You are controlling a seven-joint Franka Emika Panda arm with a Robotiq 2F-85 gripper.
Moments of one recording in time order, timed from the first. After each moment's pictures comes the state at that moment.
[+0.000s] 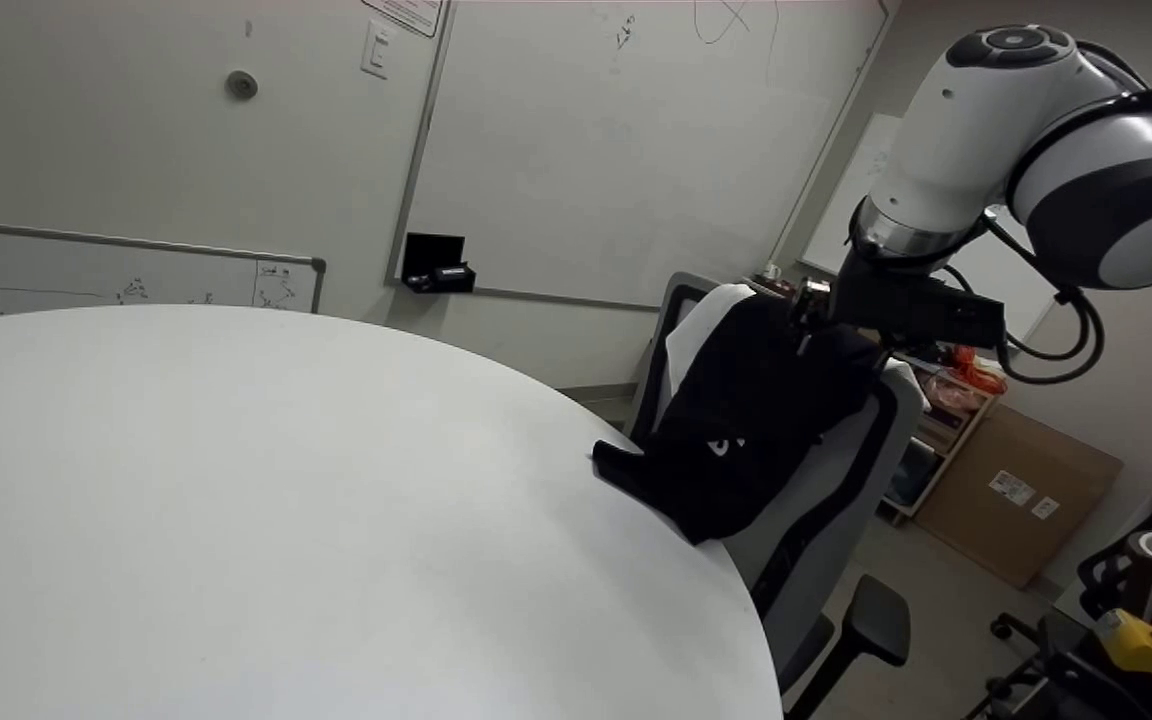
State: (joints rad) arm -0.15 0.14 -0.08 -2.37 -1.14 2.49 1.74
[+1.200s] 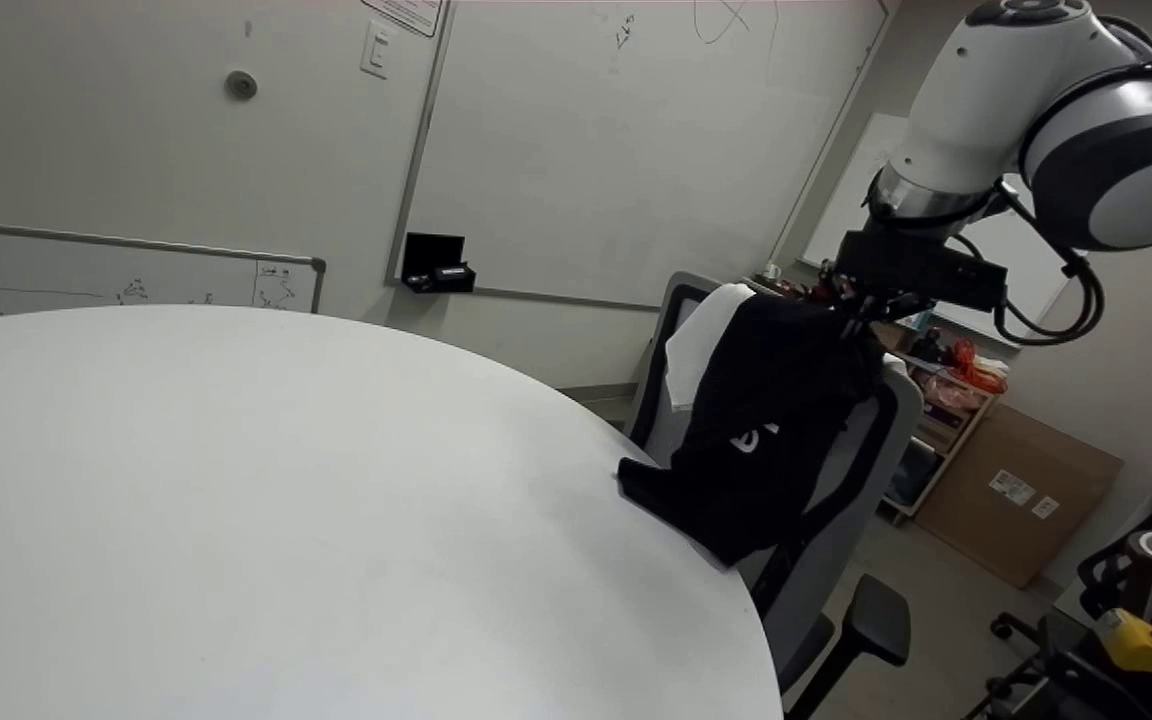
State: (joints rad) arm -0.16 0.08 -0.14 -2.34 -1.02 2.50 1.73
